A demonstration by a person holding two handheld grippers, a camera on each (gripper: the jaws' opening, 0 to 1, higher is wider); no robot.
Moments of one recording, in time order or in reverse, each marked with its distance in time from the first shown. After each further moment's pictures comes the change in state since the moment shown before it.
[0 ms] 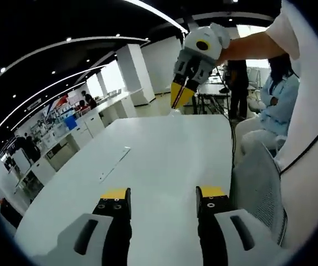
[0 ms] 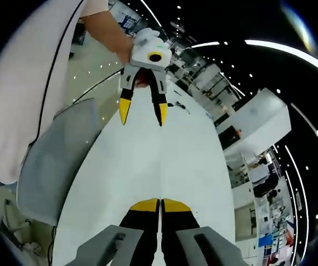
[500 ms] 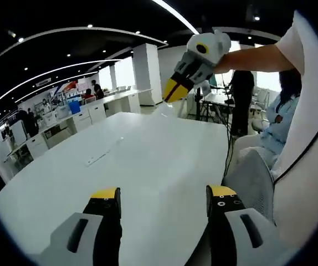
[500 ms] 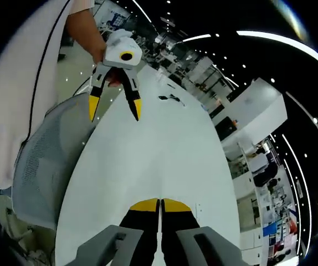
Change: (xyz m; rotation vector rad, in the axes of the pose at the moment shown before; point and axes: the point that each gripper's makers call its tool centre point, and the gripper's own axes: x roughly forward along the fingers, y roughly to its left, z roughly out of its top) left arm 0.007 -0.030 -0.037 -0.188 -0.041 0.004; right arm 0.010 -0.003 -0.018 0.078 0.026 -0.027
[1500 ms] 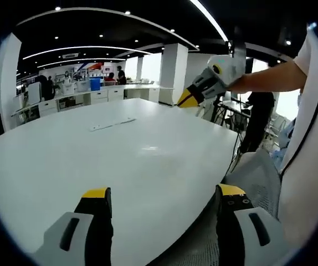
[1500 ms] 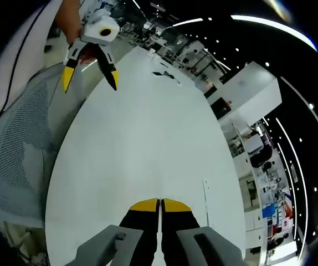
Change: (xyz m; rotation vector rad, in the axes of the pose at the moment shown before) left arm 0.010 -0.018 -0.088 -0.283 -0.022 0.102; right arm 0.057 0.034 -0.074 0.054 0.137 -0.071
